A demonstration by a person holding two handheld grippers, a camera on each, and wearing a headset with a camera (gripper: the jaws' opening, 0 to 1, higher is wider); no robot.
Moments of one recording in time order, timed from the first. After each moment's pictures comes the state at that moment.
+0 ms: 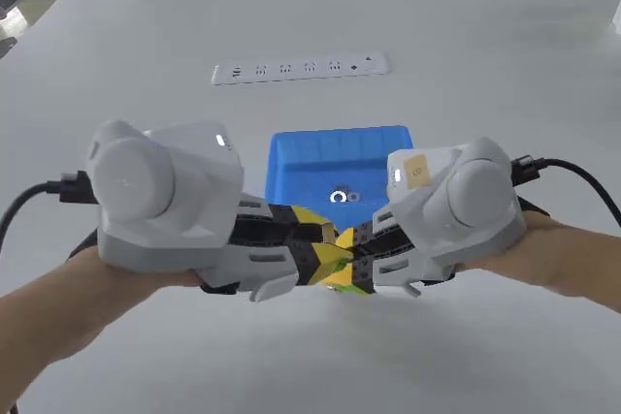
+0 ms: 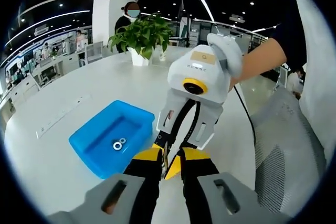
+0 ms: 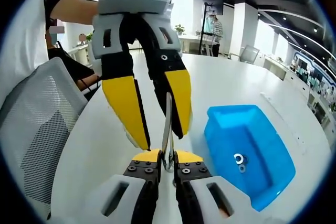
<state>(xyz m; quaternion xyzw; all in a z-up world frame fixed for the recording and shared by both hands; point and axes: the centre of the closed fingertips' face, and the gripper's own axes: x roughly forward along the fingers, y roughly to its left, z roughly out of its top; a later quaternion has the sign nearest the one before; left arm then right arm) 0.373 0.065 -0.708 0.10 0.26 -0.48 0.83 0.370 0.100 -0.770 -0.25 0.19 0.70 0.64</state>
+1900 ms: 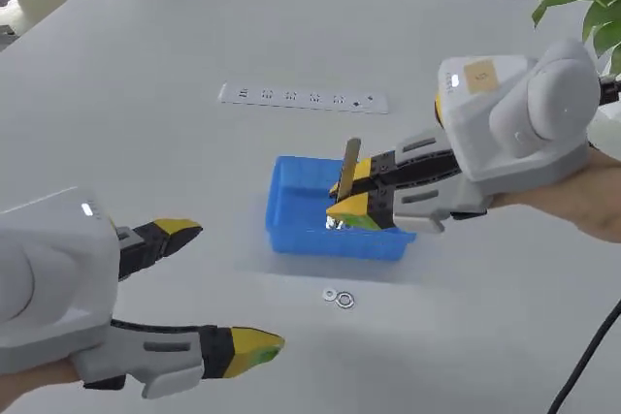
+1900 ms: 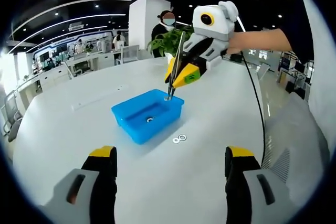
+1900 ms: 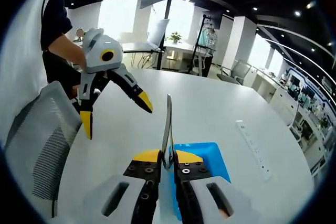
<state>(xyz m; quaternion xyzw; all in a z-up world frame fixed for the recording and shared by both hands) 0.339 0.146 -0.711 0.07 0.24 -0.35 0.90 0.414 0.101 -0.664 -0.27 0.14 0.68 0.67</state>
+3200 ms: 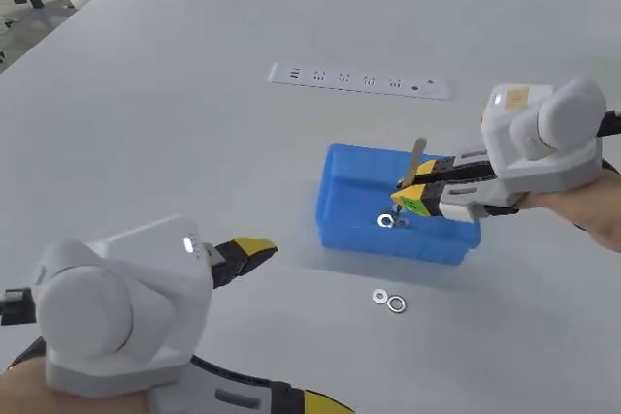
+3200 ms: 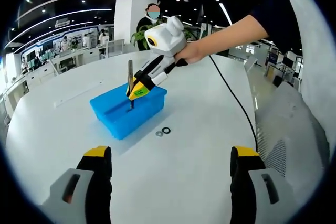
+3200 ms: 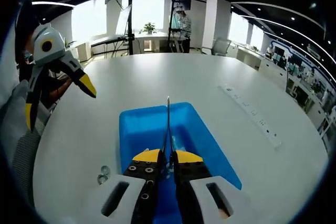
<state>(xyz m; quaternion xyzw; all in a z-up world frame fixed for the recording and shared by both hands) 0.332 0.123 -0.736 0.08 0.26 -0.40 0.88 0.492 0.098 -0.757 -0.23 0.22 0.62 0.71</state>
